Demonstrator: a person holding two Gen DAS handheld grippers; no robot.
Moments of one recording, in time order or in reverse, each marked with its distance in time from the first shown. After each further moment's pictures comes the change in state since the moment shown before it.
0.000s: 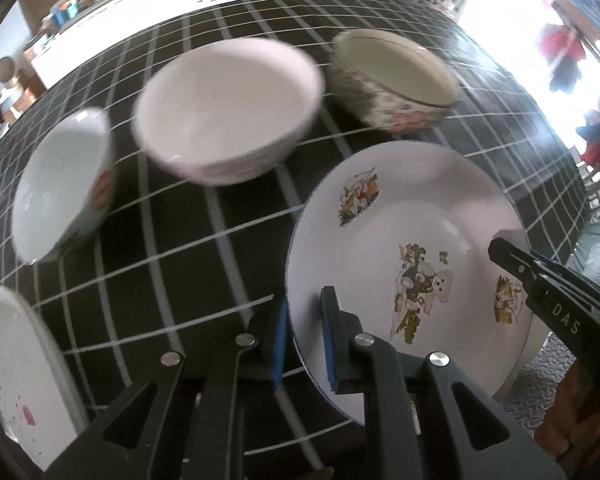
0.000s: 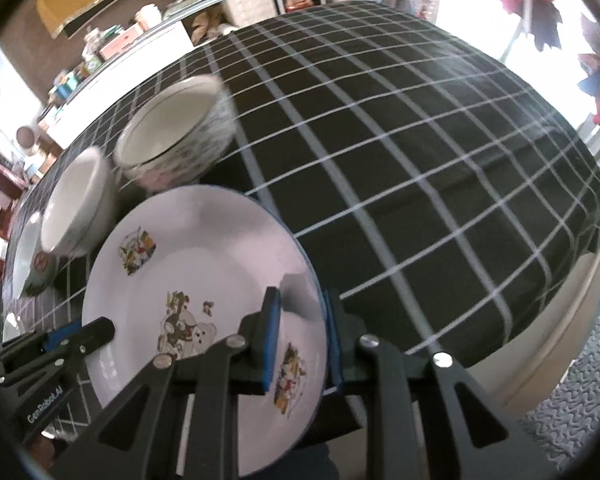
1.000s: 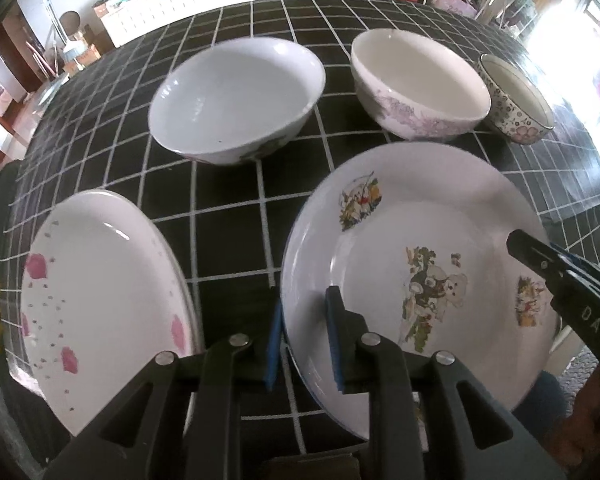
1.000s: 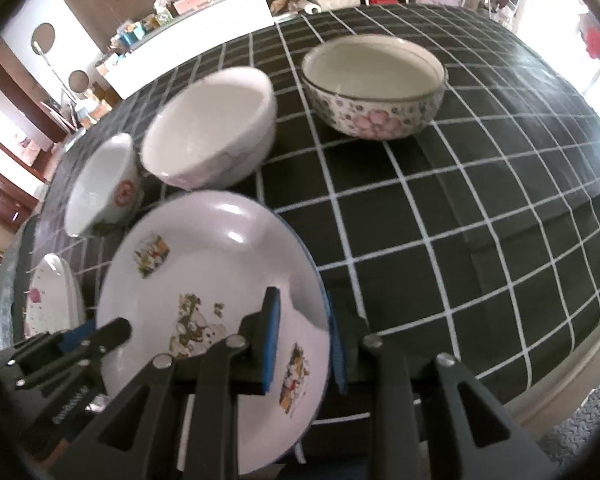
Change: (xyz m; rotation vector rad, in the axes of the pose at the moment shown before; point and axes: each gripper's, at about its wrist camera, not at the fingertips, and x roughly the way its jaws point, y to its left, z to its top) left arm -0.032 0.084 -0.055 -0.162 -0.009 0.143; right arm 0.012 0.097 -0.004 -0.180 0.030 0.114
